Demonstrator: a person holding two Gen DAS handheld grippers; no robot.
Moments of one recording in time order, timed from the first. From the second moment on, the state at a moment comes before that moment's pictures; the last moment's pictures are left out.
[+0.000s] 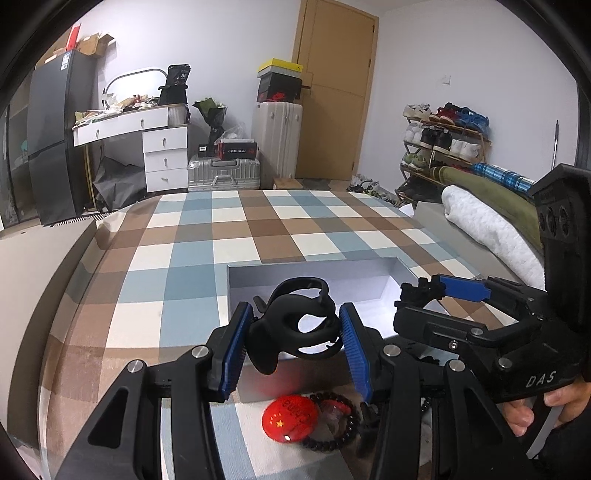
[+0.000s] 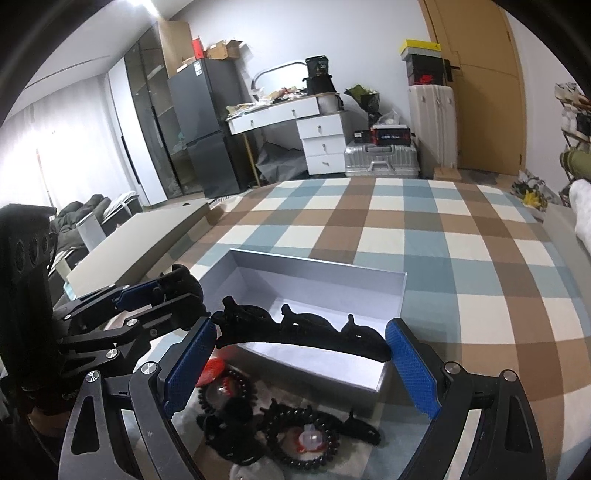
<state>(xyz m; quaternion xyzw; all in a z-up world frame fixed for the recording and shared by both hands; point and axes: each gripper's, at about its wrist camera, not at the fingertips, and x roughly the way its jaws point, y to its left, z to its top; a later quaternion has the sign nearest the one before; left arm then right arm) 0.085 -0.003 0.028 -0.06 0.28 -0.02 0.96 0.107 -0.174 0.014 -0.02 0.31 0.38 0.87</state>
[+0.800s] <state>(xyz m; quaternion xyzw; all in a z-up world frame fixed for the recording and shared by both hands) 0.084 -0.008 0.028 -0.06 0.31 -0.03 0.95 0.095 -0.187 0.024 -0.04 0.29 0.37 0.88</state>
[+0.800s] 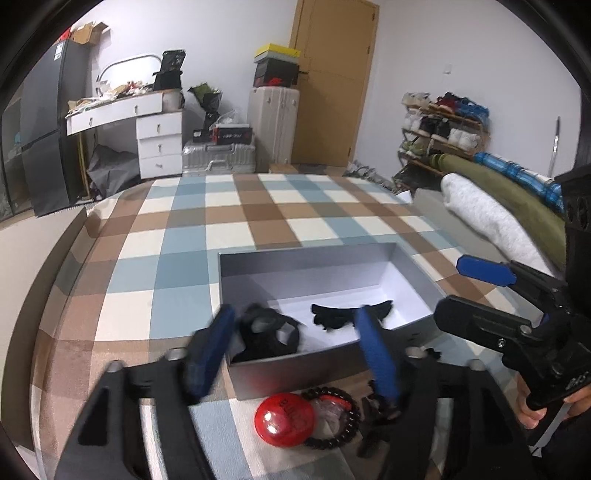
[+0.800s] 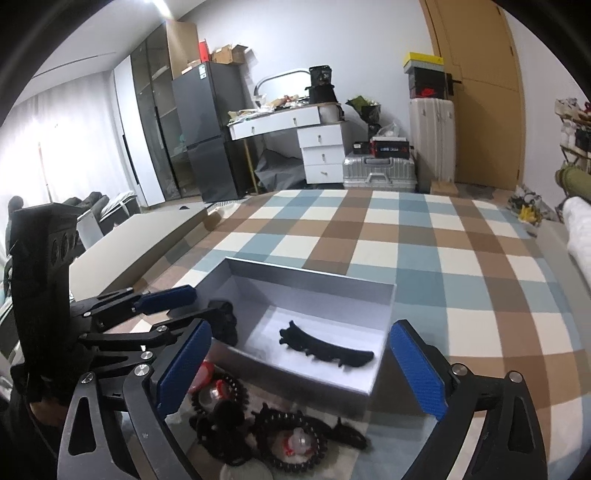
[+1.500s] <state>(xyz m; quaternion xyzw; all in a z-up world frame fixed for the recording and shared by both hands) 0.039 -0.007 0.007 -0.06 0.33 -0.02 0.94 0.065 -0.216 -0.007 -0.04 0.34 0.33 0.88</state>
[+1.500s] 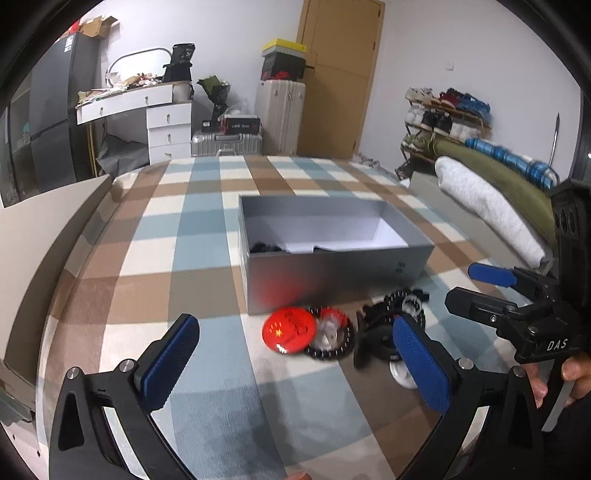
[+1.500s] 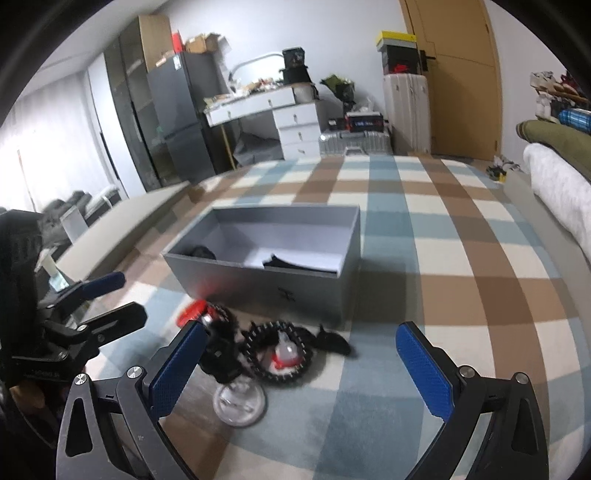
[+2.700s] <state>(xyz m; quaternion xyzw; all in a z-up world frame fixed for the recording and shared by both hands) 0.035 -0.016 -0.001 -0.04 0.35 -0.03 0.94 0.032 -0.181 -0.048 -0.15 0.40 0.36 0.83</state>
